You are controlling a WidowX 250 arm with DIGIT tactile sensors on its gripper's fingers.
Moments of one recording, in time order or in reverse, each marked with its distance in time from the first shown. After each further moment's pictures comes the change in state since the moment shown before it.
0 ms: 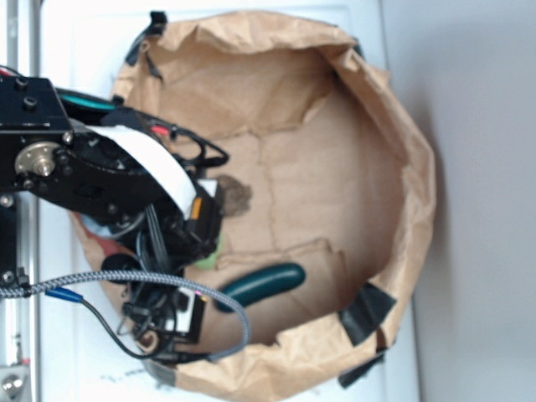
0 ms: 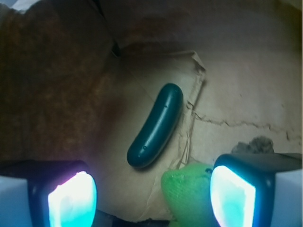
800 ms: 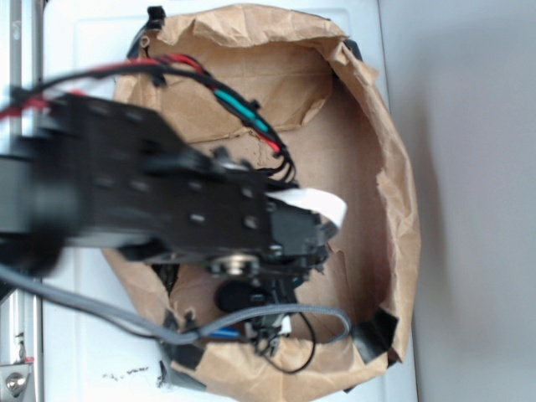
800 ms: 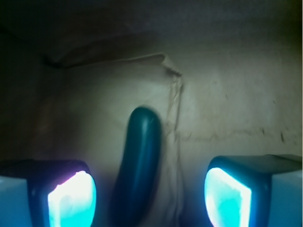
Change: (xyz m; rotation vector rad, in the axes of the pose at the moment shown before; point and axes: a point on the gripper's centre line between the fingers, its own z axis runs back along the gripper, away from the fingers) arm 0.029 0.014 -0.046 0.210 0.200 0.227
